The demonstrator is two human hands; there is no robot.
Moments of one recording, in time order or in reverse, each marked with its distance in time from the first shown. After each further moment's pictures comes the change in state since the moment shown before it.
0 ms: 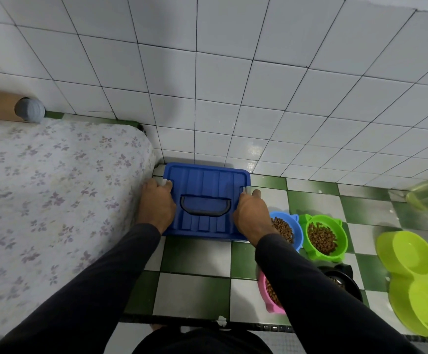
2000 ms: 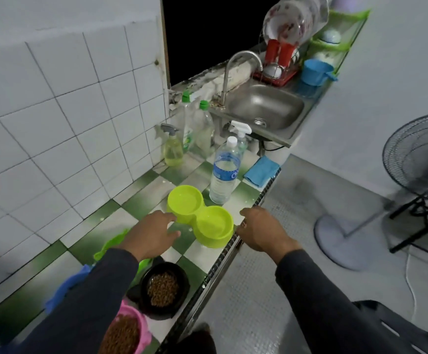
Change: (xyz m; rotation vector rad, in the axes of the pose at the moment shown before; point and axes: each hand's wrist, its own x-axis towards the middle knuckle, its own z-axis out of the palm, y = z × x) left_hand -0.131 0.488 0.062 0.125 -0.597 1.086; right_hand -0.289 0.431 -0.106 0.231 0.242 0.765
